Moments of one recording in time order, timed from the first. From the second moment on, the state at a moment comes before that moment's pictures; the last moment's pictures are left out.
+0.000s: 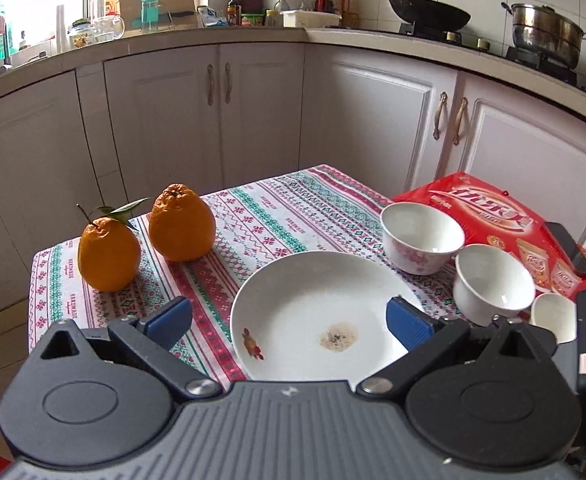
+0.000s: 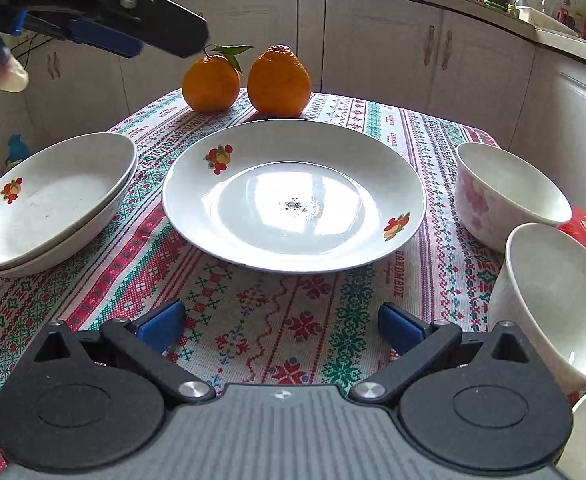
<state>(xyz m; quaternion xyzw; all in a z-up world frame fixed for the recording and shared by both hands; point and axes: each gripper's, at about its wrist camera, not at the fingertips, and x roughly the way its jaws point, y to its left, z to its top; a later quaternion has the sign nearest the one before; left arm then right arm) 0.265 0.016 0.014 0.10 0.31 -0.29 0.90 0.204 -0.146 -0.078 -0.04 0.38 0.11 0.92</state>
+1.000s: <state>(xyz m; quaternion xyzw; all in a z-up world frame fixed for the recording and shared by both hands) 0.396 -0.055 -0.064 0.19 0.49 -0.39 0.76 0.239 -0.147 -0.078 -0.05 0.38 0.11 0.92</state>
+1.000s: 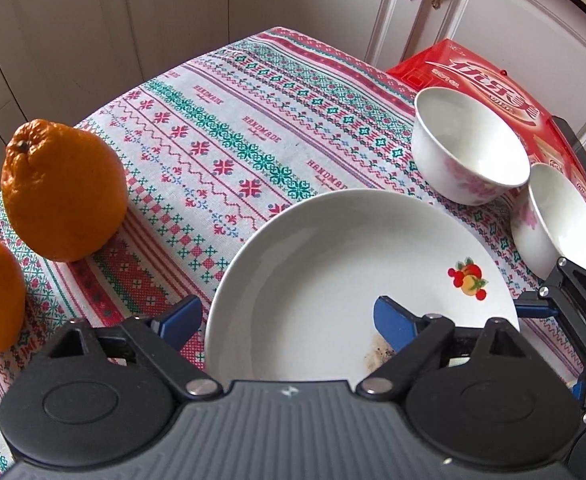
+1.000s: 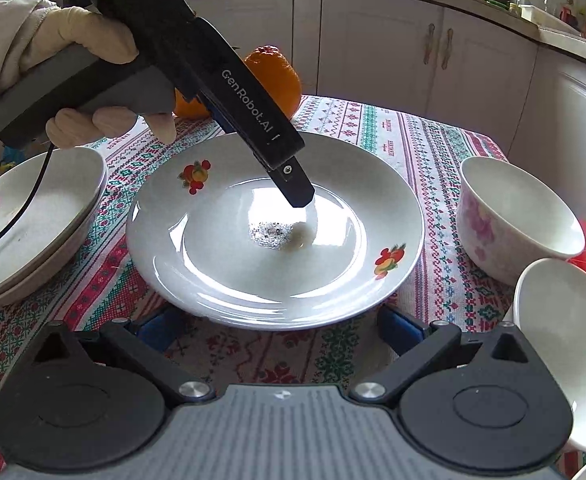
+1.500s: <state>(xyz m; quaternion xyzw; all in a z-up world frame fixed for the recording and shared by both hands) 0.404 -0.065 -0.064 0.22 0.51 -0.42 0.72 0.237 -0.147 -0.077 -0.05 0.37 0.13 0.92</state>
